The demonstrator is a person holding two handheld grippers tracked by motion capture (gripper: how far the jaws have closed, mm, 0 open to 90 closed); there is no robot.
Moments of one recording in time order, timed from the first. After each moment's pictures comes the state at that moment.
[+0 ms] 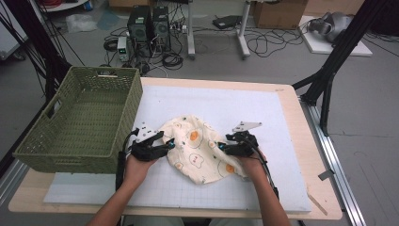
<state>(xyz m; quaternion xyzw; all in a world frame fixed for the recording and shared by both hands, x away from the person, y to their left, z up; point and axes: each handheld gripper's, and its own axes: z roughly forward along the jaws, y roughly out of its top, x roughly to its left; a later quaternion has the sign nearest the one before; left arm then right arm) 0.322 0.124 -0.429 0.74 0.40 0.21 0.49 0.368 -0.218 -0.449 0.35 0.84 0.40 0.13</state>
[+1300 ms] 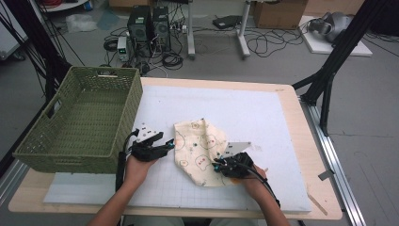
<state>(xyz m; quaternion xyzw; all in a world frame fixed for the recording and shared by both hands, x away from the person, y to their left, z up) 0.325 0.124 -0.436 0.74 0.41 0.21 0.49 0.301 -0.195 -0.440 0.23 0.89 0.37 0.11</state>
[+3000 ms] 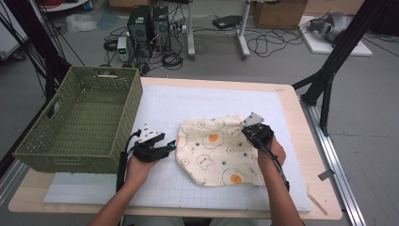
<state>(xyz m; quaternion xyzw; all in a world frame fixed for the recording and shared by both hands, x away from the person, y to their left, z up) 0.326 0.120 -0.440 0.75 0.41 0.20 0.48 0.358 -0.238 -0.392 0.35 0.83 0.22 0.38</state>
